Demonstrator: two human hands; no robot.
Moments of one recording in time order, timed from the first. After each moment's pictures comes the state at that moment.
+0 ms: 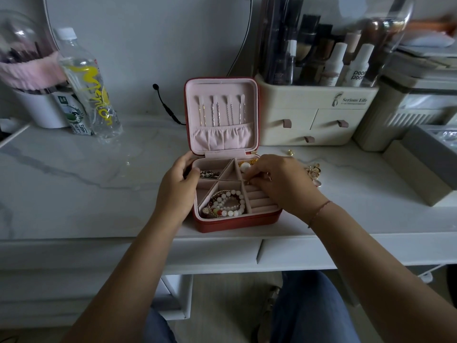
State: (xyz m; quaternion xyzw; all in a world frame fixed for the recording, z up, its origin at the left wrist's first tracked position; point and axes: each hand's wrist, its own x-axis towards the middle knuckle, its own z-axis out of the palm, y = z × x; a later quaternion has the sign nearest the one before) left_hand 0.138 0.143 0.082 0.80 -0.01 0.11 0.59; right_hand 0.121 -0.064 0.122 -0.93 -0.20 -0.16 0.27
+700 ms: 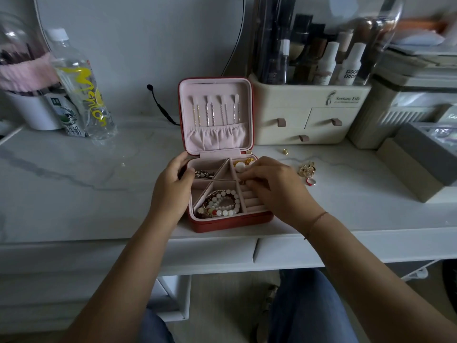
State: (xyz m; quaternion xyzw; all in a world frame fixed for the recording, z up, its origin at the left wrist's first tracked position) left_hand 0.139 0.143 0.081 0.80 -0.01 0.12 0.58; right_hand 0.110 -0.065 0.109 -0.90 -0.21 -0.19 0.32
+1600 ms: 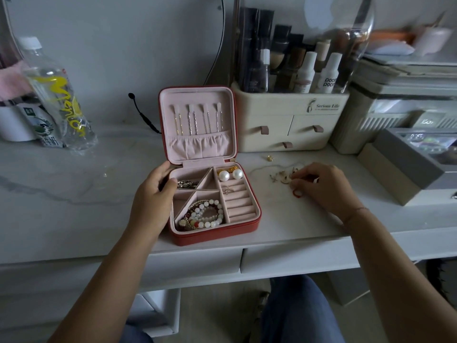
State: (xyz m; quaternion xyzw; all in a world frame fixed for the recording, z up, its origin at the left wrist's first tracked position) left_hand 0.139 0.142 0.082 0.80 0.00 0.12 0.59; right_hand 0.121 -0.181 0.103 -0.93 0.01 -0.16 0.33
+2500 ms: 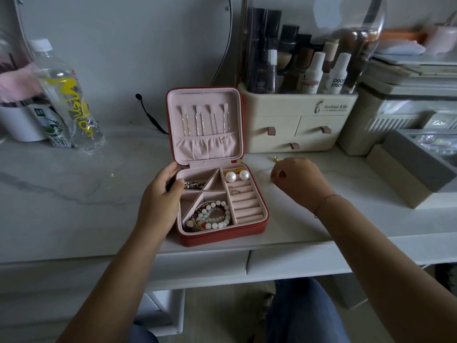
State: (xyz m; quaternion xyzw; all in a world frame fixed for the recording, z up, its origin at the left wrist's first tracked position) left_hand 0.138 0.141 0.083 0.80 -0.01 0.12 0.59; right_hand 0.151 -0.128 0.109 -0.98 -0.05 -0.14 0.11
